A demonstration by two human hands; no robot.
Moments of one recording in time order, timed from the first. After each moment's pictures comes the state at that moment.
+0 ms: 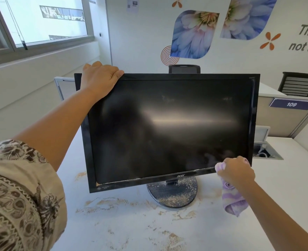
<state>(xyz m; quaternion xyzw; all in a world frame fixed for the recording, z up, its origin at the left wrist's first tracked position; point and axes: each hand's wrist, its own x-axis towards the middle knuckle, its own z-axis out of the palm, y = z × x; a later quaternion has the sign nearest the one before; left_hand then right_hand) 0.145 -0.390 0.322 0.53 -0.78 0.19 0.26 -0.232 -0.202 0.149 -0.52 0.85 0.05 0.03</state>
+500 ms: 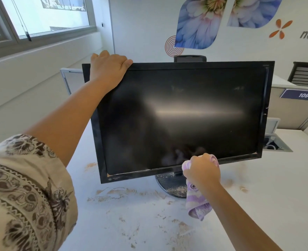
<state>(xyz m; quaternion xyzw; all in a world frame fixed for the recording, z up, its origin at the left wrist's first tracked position) 0.145 -0.385 0.321 0.54 -0.78 0.19 0.25 -0.097 -0.196 0.150 -0.64 0.77 0.08 -0.03</state>
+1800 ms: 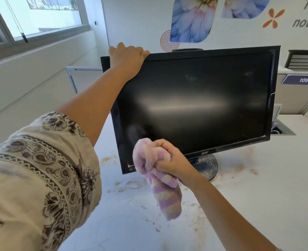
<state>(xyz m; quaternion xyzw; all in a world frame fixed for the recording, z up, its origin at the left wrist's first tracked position) 0.144 -0.379 0.331 0.56 -0.79 0.18 0.16 0.018 -0.179 0.149 -0.64 0.46 -0.41 0.47</state>
